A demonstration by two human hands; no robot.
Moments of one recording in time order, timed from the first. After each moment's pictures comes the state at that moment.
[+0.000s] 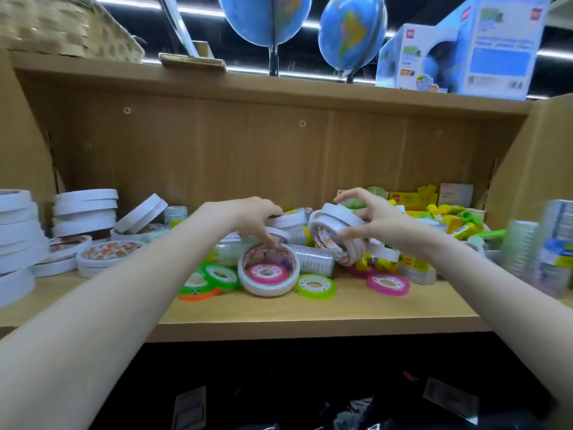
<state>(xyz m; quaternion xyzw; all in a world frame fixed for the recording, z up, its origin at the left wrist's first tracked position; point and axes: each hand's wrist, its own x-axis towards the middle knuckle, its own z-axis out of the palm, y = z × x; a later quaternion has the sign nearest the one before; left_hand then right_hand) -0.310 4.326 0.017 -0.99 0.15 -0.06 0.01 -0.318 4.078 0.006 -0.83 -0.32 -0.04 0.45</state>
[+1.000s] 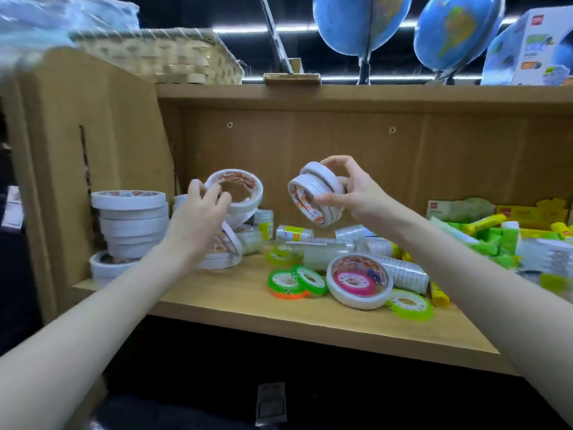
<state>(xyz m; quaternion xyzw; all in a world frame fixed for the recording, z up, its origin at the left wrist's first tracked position) -0.425 4.477 -0.018 -0.85 -0.09 -0.44 0.27 -0.318 4.233 0.032 -0.66 -0.47 0.02 0.58</state>
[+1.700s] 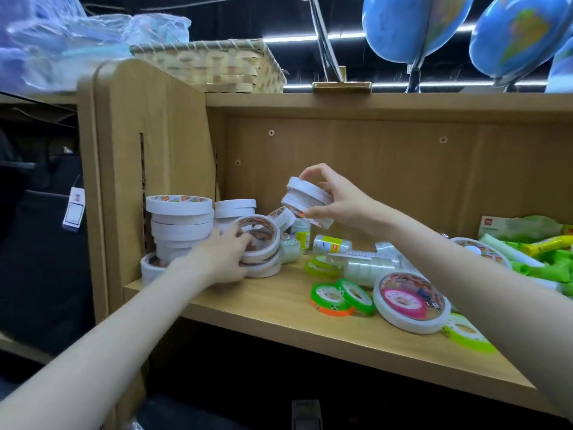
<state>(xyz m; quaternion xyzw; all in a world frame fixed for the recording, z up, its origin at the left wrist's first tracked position) -0.445 4.506 -0.035 -0.98 -0.15 -0.14 0.07 -0.322 4.318 0.040 -0.72 -0.56 -0.03 0.40</state>
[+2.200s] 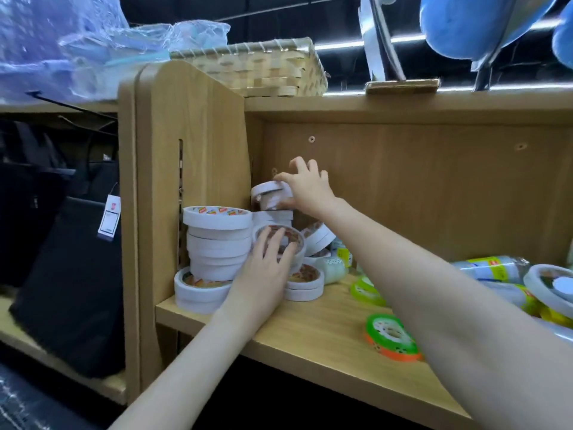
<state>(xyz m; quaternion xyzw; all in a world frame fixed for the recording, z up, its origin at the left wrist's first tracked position) -0.413 4.531 -0.077 -0.89 -0.08 -0.42 0.13 -0.287 4.488 0.055 -0.81 -0.48 -0.34 0.08</state>
